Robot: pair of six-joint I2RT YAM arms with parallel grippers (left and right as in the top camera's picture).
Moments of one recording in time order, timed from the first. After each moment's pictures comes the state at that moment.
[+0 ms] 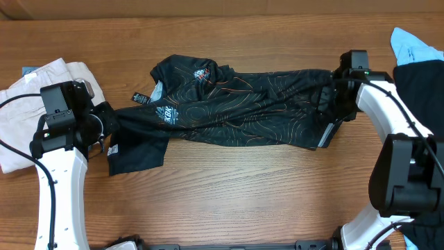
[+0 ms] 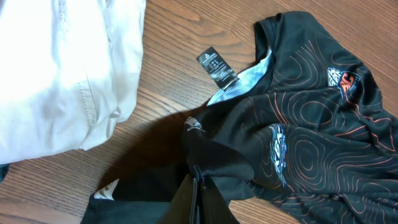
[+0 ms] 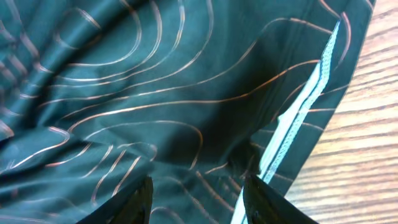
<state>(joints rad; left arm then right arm) 0.27 1.32 1.05 -0.74 0.18 -0.28 -0.06 1.88 1.31 -0.81 -0.06 0.22</state>
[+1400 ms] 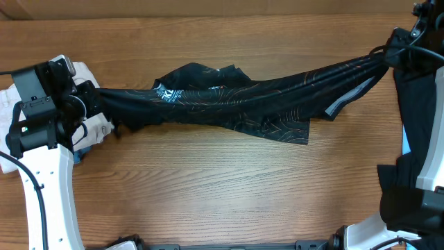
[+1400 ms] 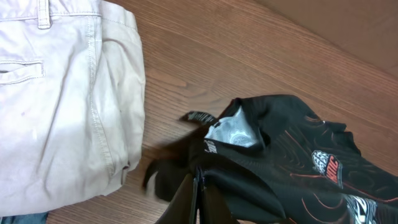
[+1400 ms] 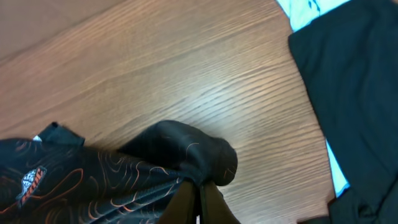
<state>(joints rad) 0.30 1.32 1.27 -0.80 0.18 -0.22 -0.23 1.77 2.08 -1.35 -0.07 0.16</state>
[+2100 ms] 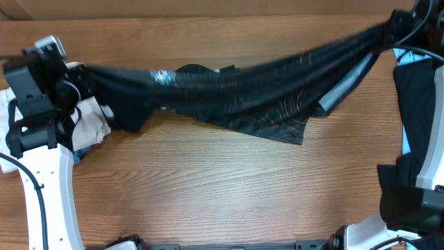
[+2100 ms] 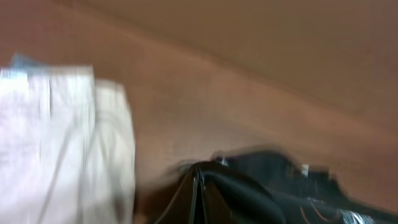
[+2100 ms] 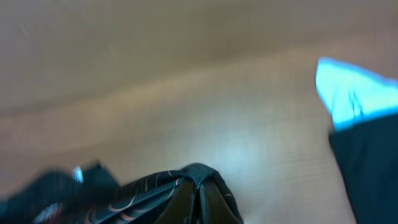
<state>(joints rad) 0.30 1.32 1.27 -0.54 0.20 -0.21 -0.23 1.78 2.08 -1.06 -0.23 0.08</state>
